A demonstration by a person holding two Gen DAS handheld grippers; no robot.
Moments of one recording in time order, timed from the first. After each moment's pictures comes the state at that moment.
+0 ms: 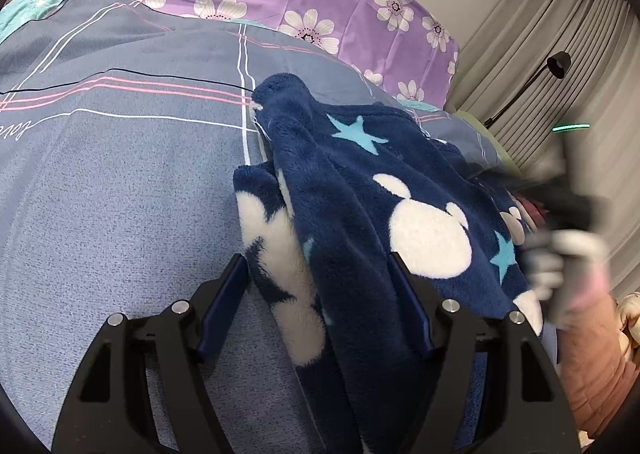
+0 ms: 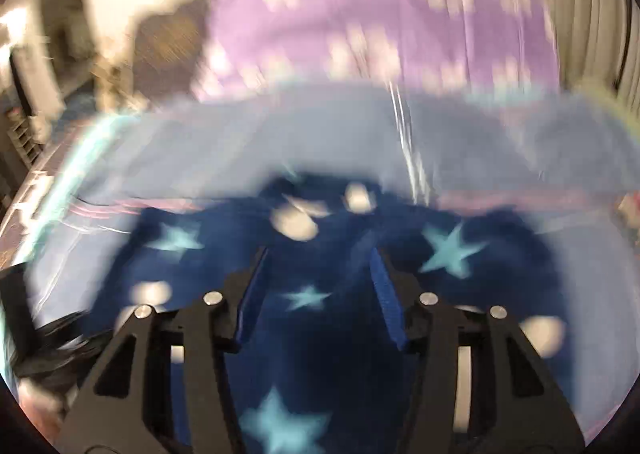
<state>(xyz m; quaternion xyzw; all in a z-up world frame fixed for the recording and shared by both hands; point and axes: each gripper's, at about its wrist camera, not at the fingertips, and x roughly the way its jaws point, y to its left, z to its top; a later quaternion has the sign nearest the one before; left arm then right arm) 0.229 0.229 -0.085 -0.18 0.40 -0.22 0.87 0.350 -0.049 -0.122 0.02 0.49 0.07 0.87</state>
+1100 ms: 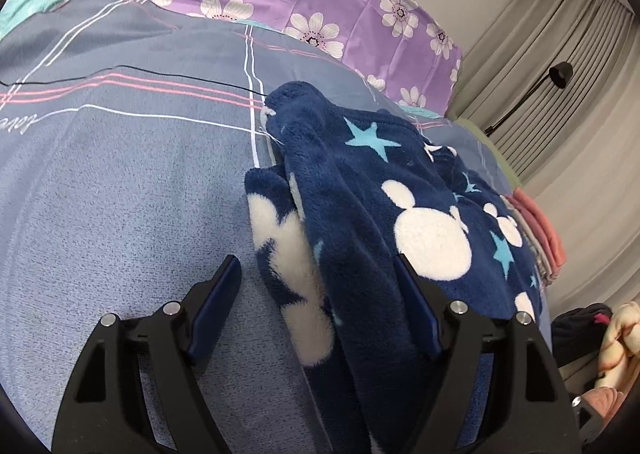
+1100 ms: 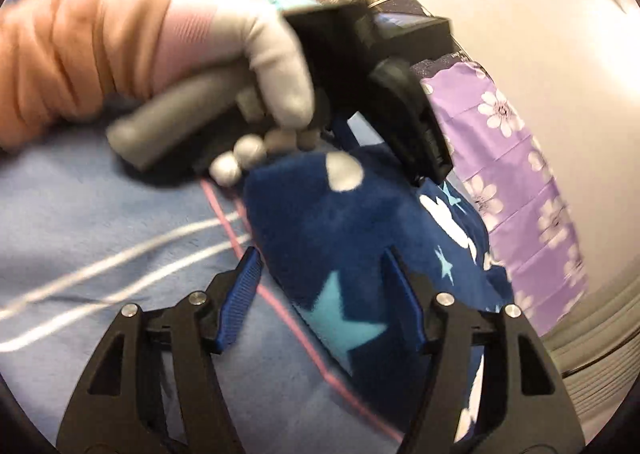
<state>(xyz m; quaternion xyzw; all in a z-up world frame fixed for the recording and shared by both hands) 0.232 0.238 -0.088 -0.19 0.39 -0.21 0.87 0.052 0.172 -0.151 -0.45 0.20 0.23 0.84</state>
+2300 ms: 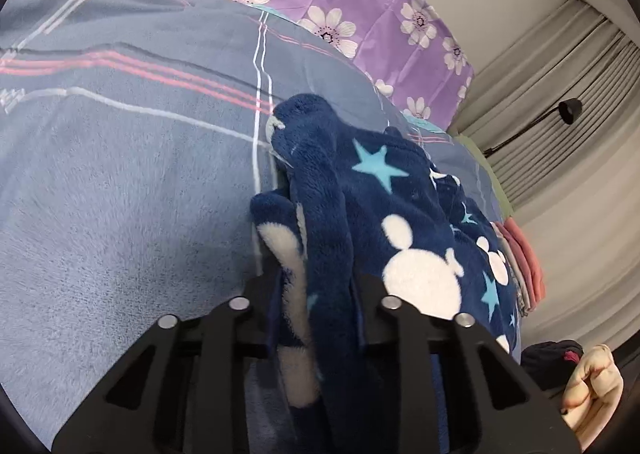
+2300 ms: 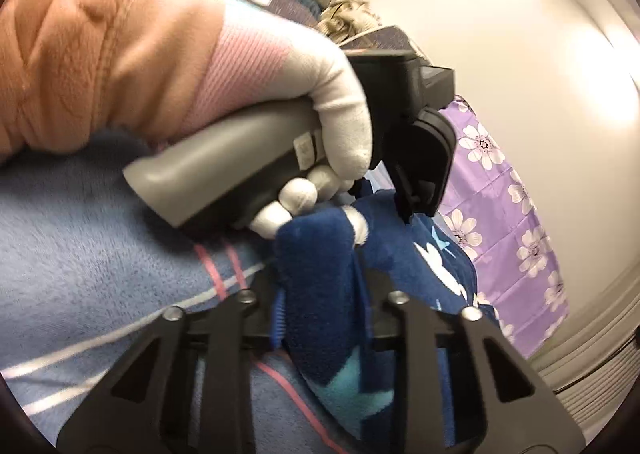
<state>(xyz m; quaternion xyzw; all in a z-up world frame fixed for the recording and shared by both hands) 0.263 0.240 -0.079 -0.24 0.42 -0.20 0.85 0.057 0.187 -0.139 -0.41 0.12 0.24 0.87</state>
